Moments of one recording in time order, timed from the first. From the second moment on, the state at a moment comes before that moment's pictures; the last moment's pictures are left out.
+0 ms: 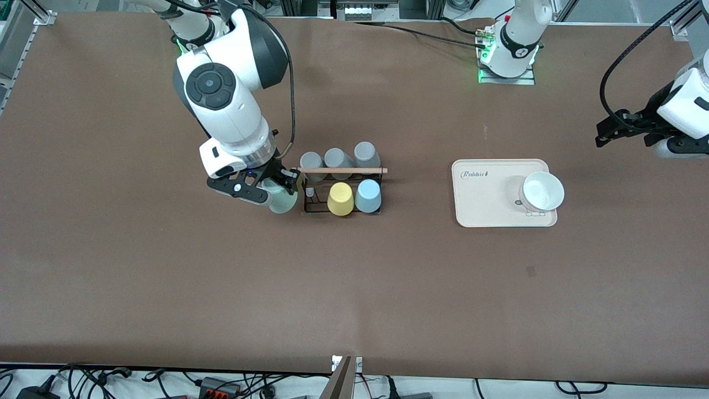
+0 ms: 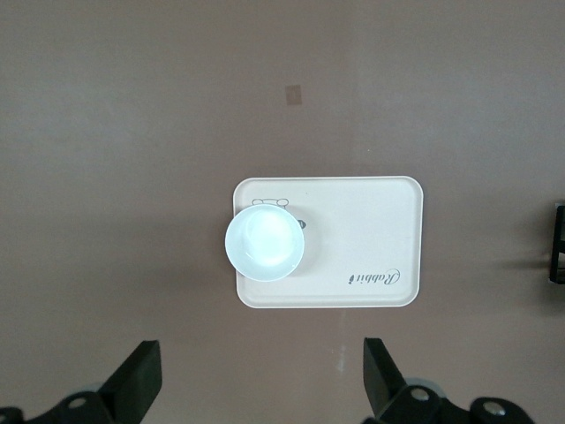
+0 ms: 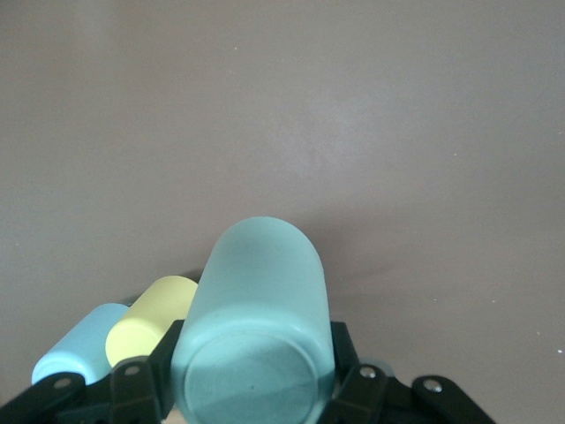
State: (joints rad) left arm 0.06 -0.02 -0.07 -1.68 0.01 1.62 -0.04; right arm 0.56 0.38 -0.02 -1.55 0.02 2.02 0.85
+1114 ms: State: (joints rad) left arm 0.01 -0.02 -0.06 -1.68 0.01 1.60 -0.05; right arm 0.66 0.49 -0.02 -1.56 0.01 2.06 0.86
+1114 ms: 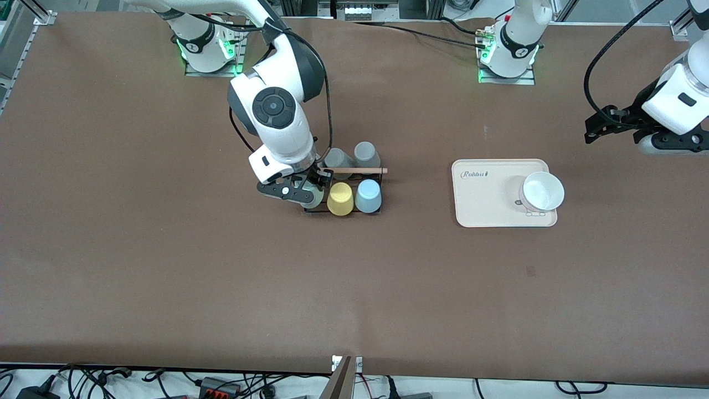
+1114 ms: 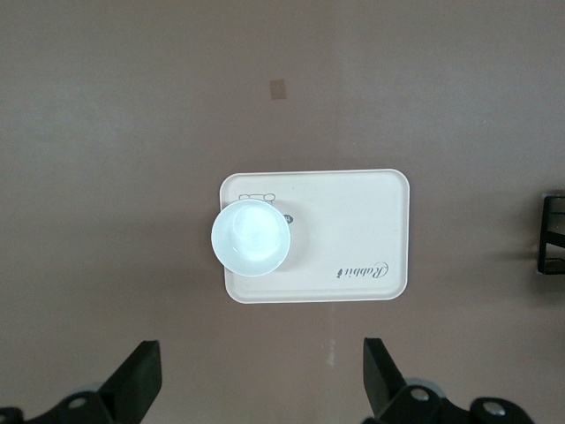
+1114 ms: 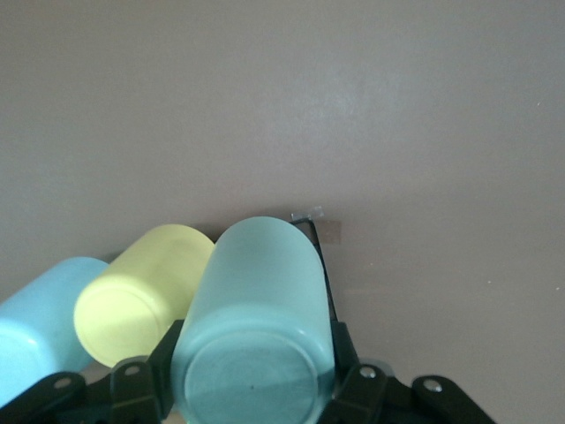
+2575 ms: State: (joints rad) left arm 0.00 -0.01 -0.05 -1.67 0.01 1.59 -0.06; right arm 0.66 0.56 -0.02 -1.57 0.01 2.08 0.86
